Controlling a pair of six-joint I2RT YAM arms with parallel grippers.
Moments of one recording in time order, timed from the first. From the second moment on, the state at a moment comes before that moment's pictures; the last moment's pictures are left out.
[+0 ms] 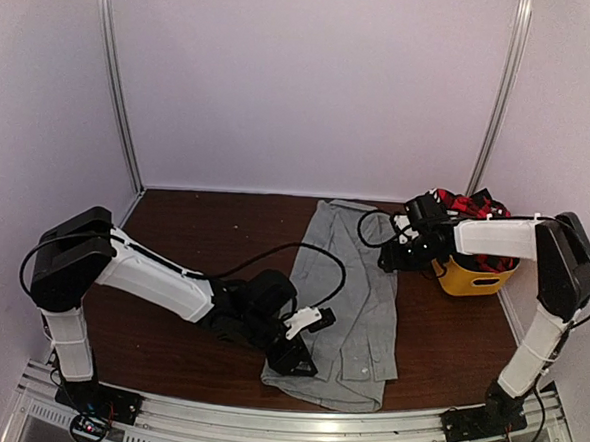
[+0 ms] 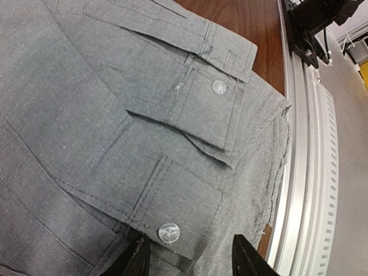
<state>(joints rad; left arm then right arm) -1.11 1.89 1.00 0.02 0.46 -0.14 0.39 1.80 1.16 -0.32 -0.02 0.21</state>
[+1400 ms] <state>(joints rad) -1.06 1.84 1.04 0.00 0.17 -0.21 0.85 0.99 0.35 -0.28 -0.10 0.87</state>
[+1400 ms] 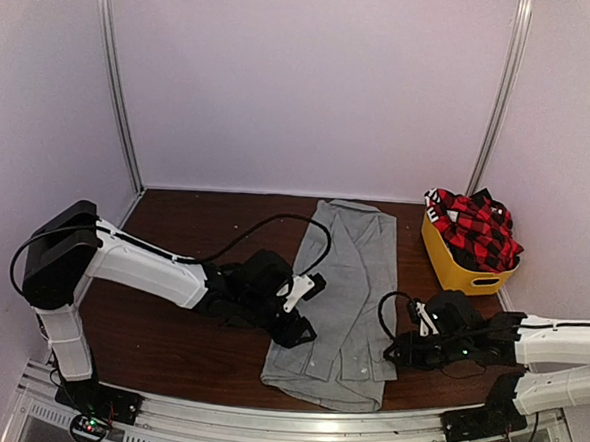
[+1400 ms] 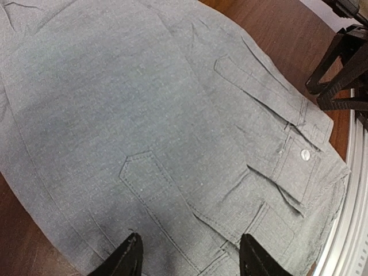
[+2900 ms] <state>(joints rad) -1.03 1.84 1.03 0.00 0.13 -0.21 0.93 1.01 0.30 0.01 -0.19 1.05</state>
